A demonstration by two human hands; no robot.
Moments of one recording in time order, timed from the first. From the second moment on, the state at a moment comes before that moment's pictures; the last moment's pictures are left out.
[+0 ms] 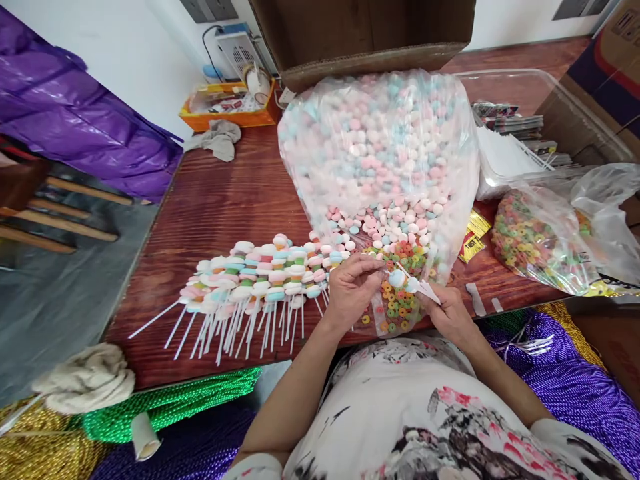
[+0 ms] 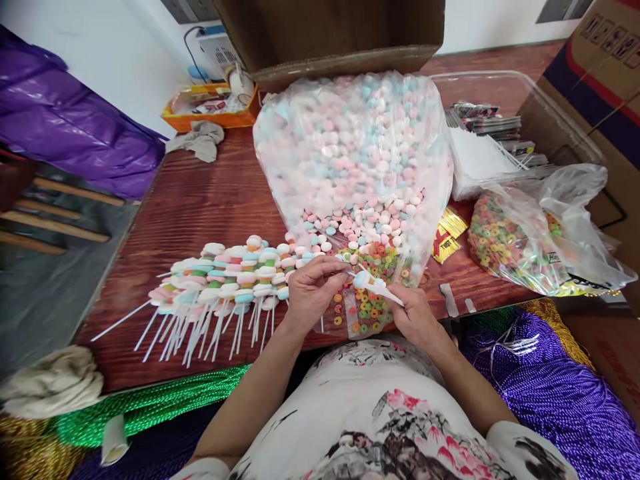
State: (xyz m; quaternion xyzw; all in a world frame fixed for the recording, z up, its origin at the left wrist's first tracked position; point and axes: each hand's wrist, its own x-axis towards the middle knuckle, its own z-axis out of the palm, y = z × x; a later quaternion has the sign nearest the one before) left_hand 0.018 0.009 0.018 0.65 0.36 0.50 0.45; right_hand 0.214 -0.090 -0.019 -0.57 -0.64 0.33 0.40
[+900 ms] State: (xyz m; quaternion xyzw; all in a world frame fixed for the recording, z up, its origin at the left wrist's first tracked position) left_hand 0.023 0.008 0.009 0.37 0.36 0.54 0.67; right_hand 0.202 -0.090 -0.015 -0.55 -0.63 0.34 0.43
